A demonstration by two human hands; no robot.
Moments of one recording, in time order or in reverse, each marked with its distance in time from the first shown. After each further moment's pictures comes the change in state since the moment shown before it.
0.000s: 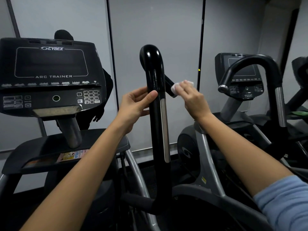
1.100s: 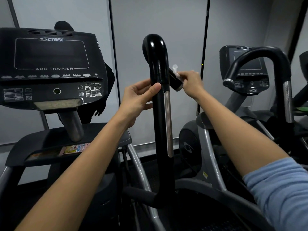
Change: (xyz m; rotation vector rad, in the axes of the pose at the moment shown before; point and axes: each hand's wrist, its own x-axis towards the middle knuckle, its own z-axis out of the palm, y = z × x) left_hand 0.001 -0.003 -0.001 0.007 -0.007 -0.003; right_hand 0.052 -0.005 0.002 0.517 -0.283 0.630
